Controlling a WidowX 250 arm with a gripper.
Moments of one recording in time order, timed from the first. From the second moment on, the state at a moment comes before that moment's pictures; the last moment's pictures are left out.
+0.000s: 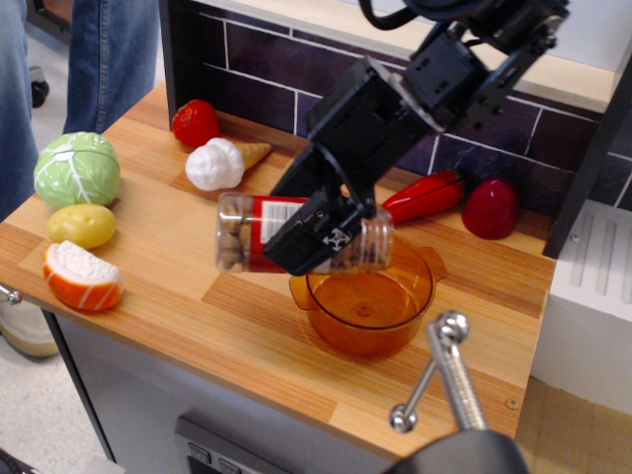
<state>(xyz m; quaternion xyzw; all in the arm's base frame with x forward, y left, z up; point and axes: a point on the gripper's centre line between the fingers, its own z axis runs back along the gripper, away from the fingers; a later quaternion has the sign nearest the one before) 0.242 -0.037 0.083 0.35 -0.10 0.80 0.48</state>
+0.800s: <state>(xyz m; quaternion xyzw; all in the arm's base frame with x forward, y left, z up) 0.234 -0.035 0.091 0.42 -0.09 0.82 0.39</state>
